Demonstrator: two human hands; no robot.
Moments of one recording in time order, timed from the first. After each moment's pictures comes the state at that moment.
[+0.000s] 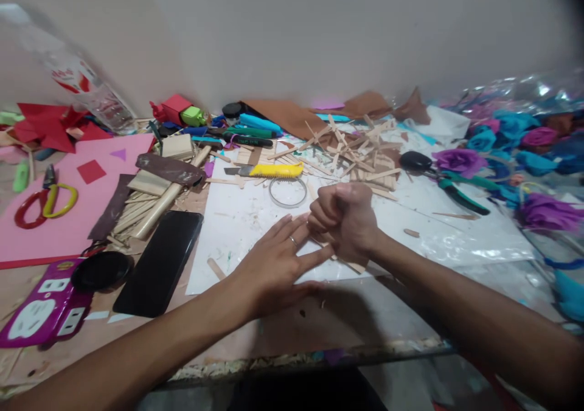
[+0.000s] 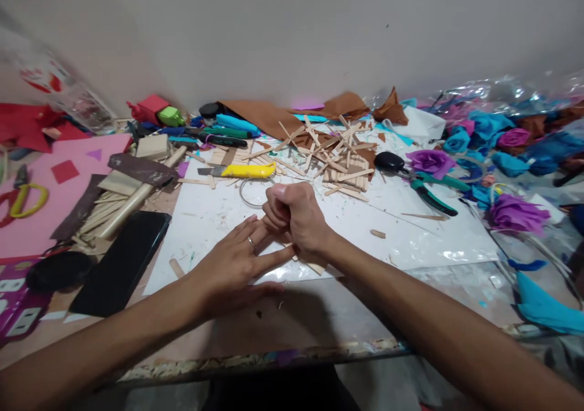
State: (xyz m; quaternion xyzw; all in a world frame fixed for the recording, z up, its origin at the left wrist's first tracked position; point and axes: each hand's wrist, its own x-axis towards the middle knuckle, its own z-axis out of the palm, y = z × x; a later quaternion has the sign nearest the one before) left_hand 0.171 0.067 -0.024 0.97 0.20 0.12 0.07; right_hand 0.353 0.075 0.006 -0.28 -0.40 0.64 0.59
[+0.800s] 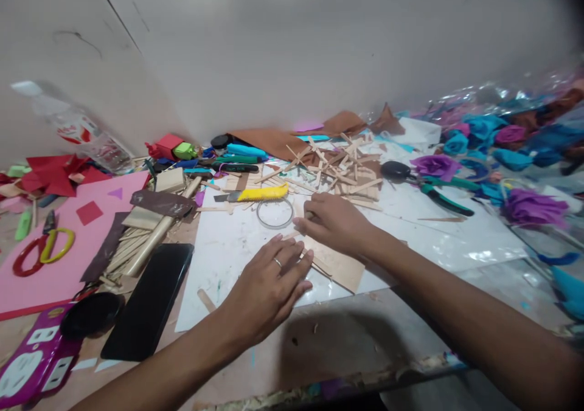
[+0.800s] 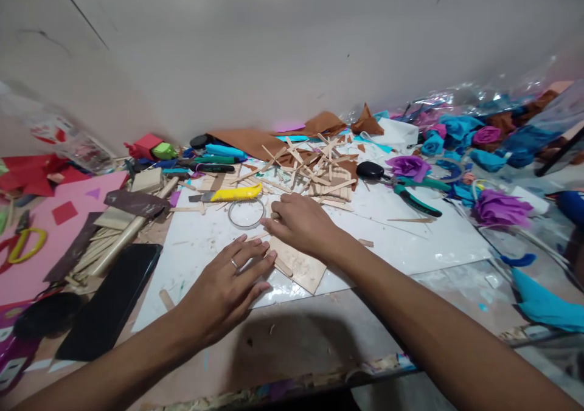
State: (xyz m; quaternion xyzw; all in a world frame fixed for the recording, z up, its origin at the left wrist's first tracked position) left_hand 0.174 0.065 -0.019 0.96 0.19 0.18 0.01; right_hand 0.411 0.103 -0.008 -0.55 -0.81 0.09 0.21
